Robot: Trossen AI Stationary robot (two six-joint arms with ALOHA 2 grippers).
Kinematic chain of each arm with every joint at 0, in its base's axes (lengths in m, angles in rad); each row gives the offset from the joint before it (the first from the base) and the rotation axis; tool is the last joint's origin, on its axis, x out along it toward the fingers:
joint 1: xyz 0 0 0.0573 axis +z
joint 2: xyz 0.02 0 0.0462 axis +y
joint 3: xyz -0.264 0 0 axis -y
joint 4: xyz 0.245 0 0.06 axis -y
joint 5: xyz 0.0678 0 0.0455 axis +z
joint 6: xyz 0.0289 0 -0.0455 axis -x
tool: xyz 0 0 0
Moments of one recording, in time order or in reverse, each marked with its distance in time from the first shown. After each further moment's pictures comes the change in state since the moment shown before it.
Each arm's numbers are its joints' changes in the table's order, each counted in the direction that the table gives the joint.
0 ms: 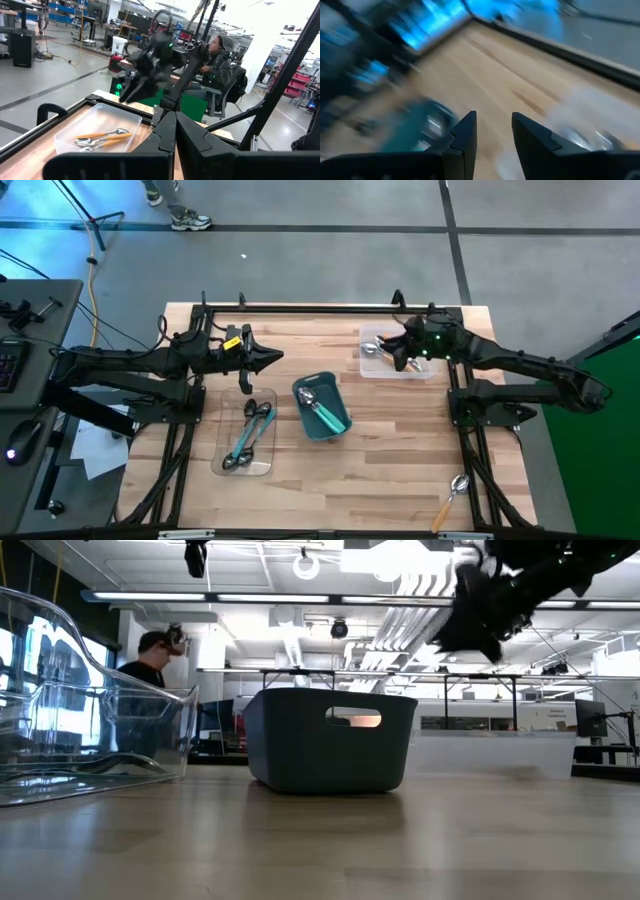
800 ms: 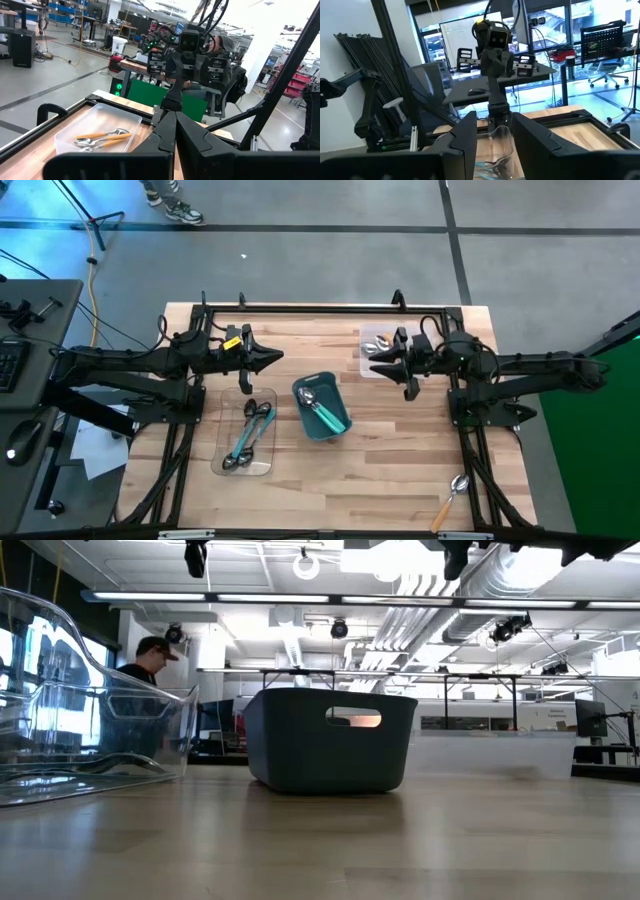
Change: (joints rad) left arm 0.000 0.000 0.000 0.000 0.000 0.000; right arm 0.351 0.004 0.001 0.557 0.066 0.201
